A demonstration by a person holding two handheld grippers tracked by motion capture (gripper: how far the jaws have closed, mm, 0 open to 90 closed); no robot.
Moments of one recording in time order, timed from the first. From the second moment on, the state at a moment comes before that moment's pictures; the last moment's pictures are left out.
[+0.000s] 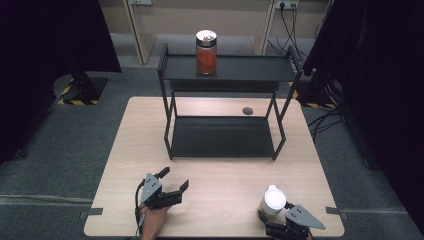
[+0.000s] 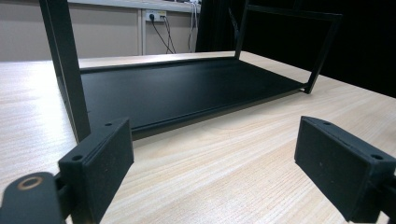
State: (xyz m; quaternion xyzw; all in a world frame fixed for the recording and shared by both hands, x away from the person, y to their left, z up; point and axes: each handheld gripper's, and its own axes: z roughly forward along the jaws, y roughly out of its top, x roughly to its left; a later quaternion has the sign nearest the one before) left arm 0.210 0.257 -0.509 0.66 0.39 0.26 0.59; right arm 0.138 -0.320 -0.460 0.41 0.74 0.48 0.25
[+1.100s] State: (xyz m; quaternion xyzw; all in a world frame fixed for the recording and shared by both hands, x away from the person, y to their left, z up) left arm 0.210 0.256 -0.509 0.66 0.39 0.26 0.59; right arm 0.137 -0.319 -0.459 0.40 0.74 0.48 0.25
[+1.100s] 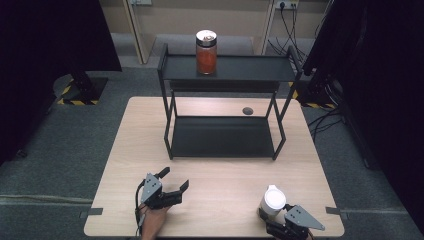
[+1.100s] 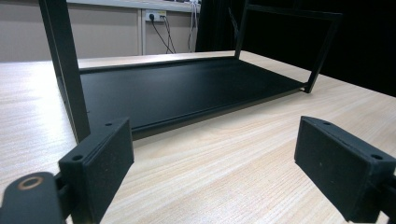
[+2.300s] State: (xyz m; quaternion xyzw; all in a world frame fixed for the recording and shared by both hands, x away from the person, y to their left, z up) left arm 0.210 0.256 -0.509 0.66 0.38 0.26 0.59; right arm 0.152 -0.313 -0.389 0.38 0.74 0.49 0.26
